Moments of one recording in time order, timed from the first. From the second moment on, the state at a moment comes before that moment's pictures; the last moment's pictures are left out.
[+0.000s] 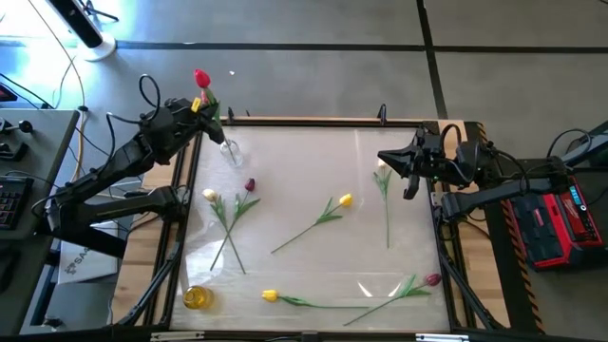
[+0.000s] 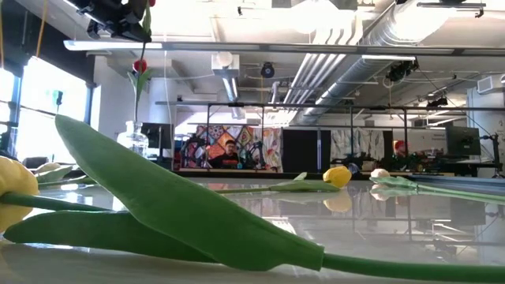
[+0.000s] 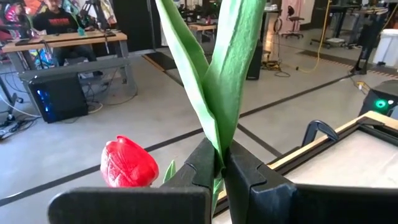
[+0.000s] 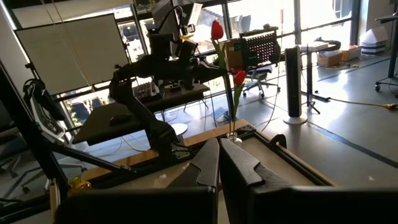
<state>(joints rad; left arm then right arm) 0.59 0.70 0.79 -0.27 -0.45 -0.04 0.12 0.73 0.89 -0.15 0.39 0.20</state>
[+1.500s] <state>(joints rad) 0.66 0.70 0.56 -0.25 -0.37 -0.19 0.12 0.73 0.89 -0.15 0.39 0.20</state>
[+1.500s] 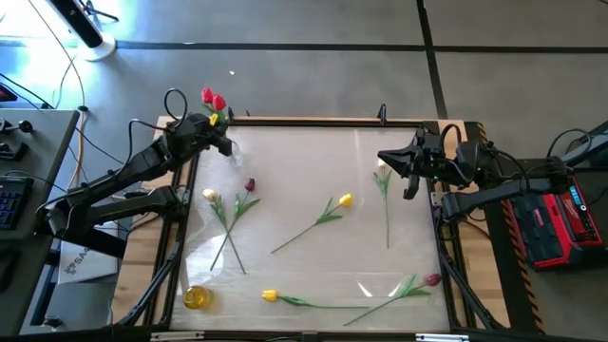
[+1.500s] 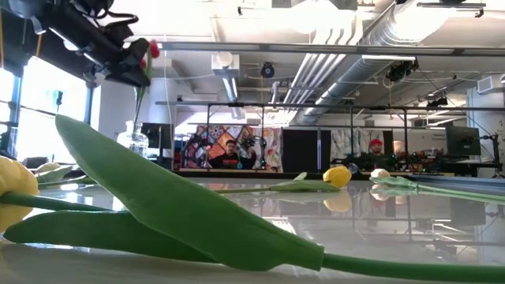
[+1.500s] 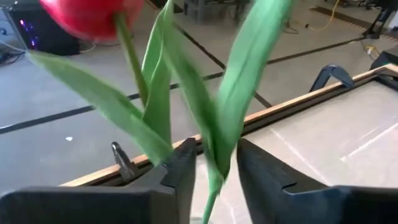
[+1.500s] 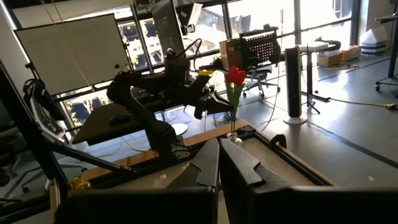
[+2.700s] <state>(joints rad) 0.61 0.64 0.84 -0.47 -0.31 -0.02 0.12 0.73 0.89 -0.15 0.39 0.20</state>
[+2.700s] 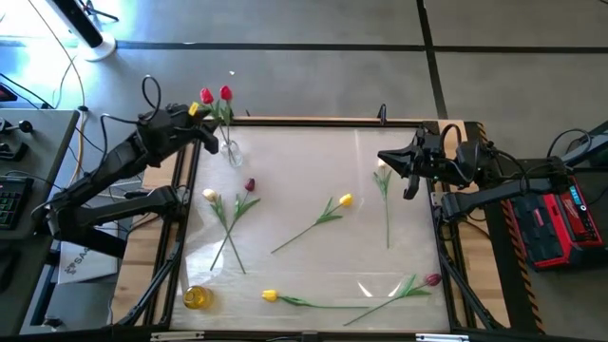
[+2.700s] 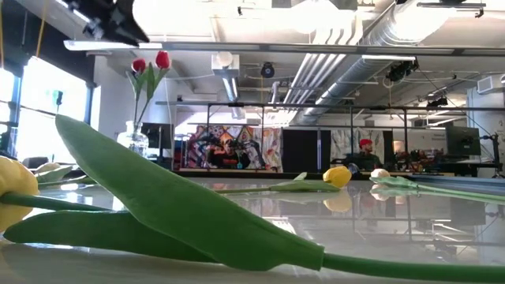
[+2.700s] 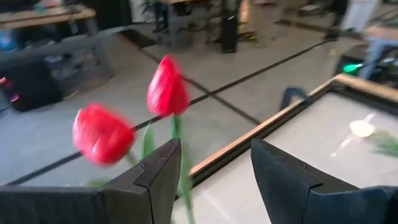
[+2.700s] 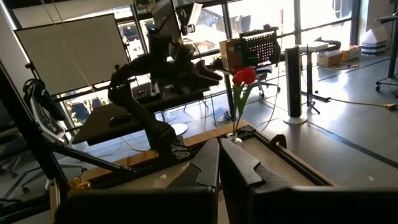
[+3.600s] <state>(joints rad) 0.22 1.20 1.18 -0.14 -0.04 -0.02 0.12 0.73 0.89 -0.15 0.39 0.20</state>
